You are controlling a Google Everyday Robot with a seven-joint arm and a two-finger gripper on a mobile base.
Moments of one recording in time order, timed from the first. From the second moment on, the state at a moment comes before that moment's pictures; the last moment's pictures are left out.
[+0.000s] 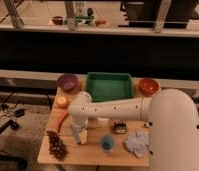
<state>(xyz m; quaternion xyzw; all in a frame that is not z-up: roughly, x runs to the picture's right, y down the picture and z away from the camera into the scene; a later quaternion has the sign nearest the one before) -0.118 0.244 0.828 -0.34 -0.18 -0.24 0.89</state>
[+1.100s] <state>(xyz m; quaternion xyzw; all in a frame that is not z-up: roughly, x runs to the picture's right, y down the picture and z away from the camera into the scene) -0.114 0.189 0.719 -0.26 -0.17 -0.25 0.92</state>
